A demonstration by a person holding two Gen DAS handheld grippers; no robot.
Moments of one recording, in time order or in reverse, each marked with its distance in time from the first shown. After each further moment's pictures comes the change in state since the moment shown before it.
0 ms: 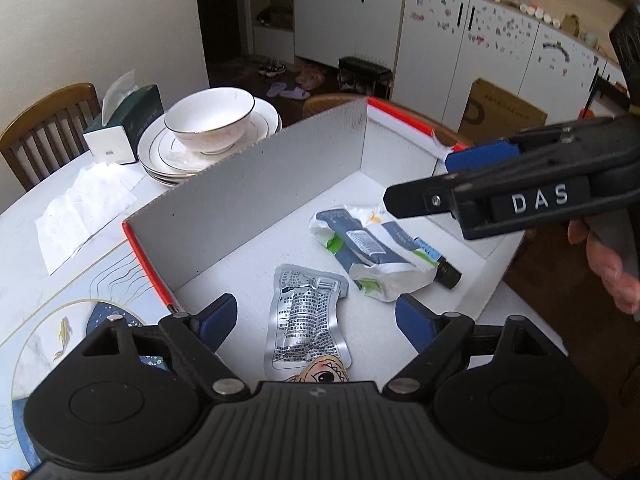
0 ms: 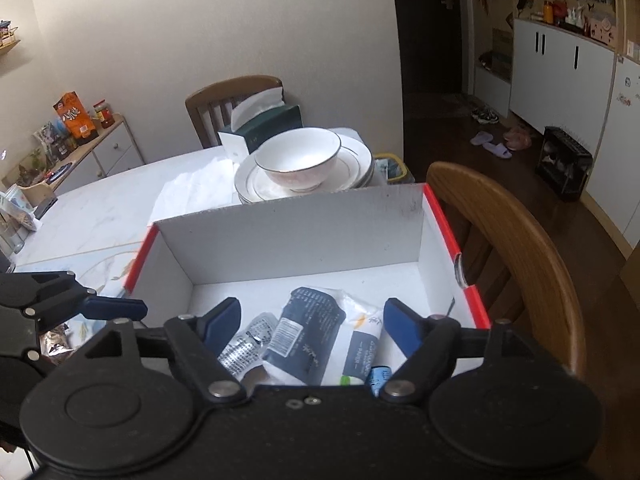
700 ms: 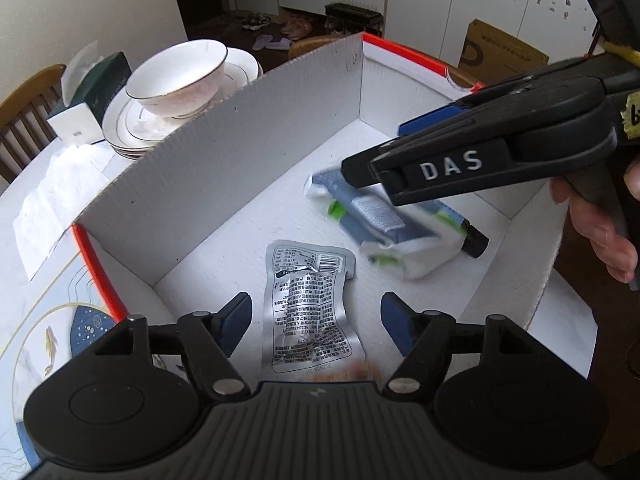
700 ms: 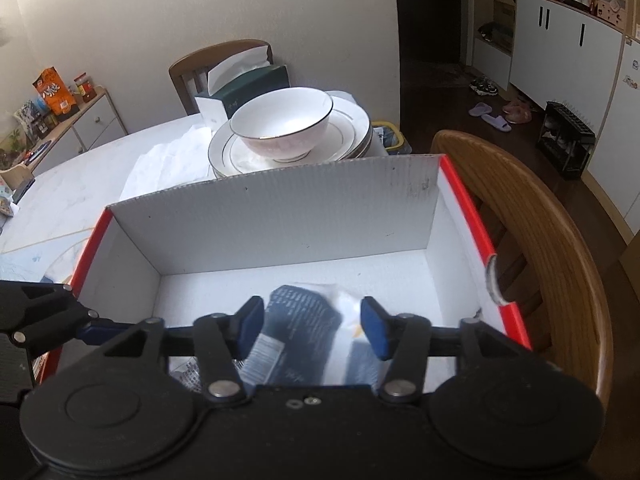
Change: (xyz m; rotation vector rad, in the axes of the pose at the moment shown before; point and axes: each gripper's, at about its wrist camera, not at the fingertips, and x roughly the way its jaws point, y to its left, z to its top) left arm 0.055 -0.004 0.013 0.076 0.172 0.010; right arm 0.059 -0.011 0.009 0.005 0.106 -0.026
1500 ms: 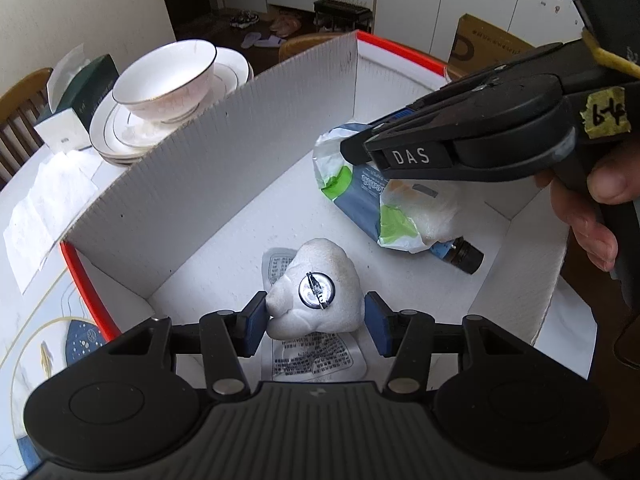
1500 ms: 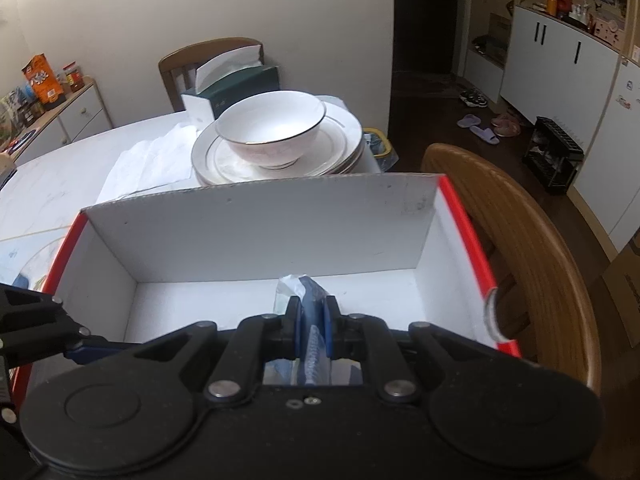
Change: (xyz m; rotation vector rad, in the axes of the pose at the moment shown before) left arm 0.010 0.002 0.008 0.028 0.027 -0.032; right arm 0.019 0.007 0.009 -0.048 -0.002 -0.064
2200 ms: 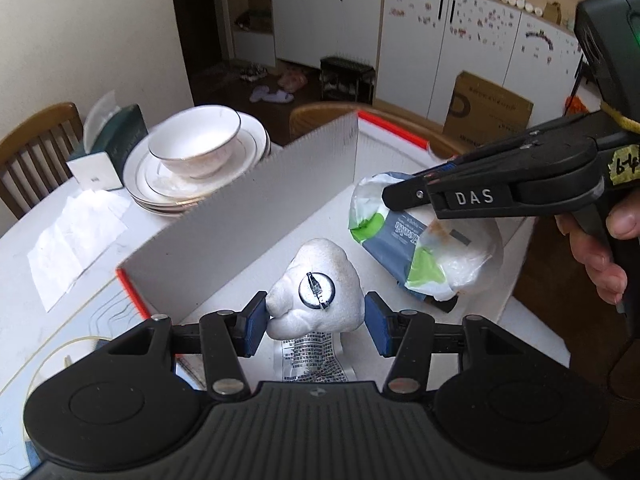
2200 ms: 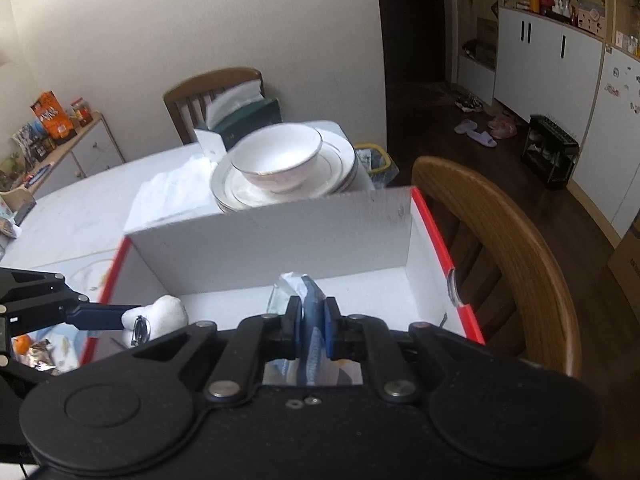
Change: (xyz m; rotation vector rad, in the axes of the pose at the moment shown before) left arm -0.050 0.004 -0.004 -0.025 -0.178 0.004; right arm -0.051 -0.004 -0.007 0.081 -0.054 0.025
